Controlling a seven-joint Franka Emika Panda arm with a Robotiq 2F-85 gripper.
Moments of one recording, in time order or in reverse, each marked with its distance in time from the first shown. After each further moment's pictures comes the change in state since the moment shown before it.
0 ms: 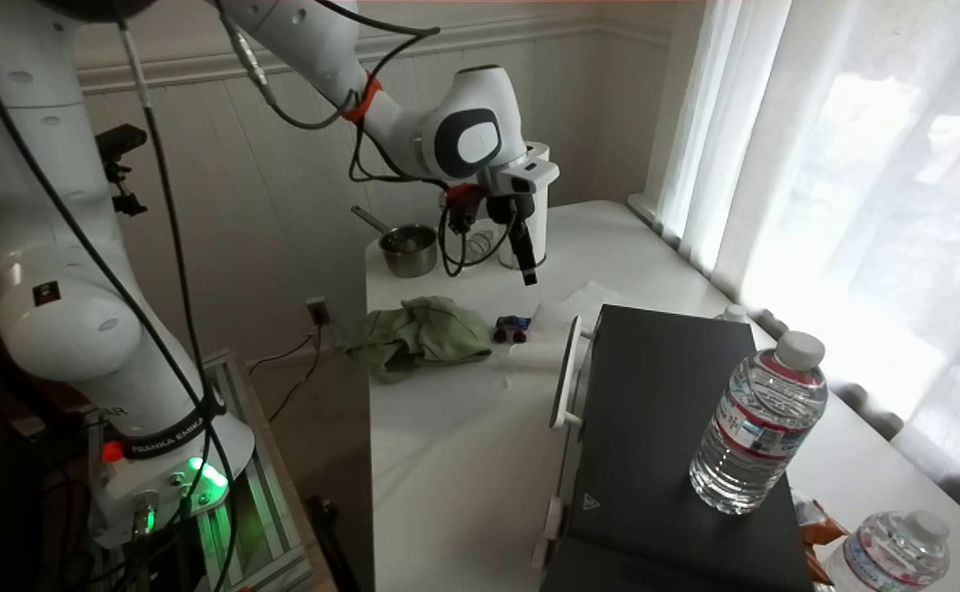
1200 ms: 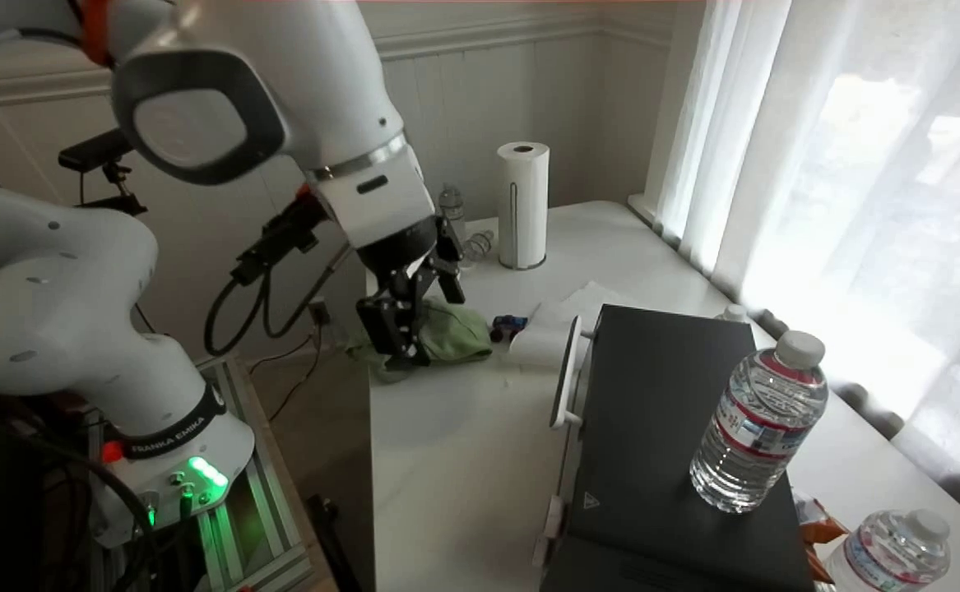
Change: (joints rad) arm -0.503 -0.890 -0.122 -0.522 0.103 -0.253 -0.251
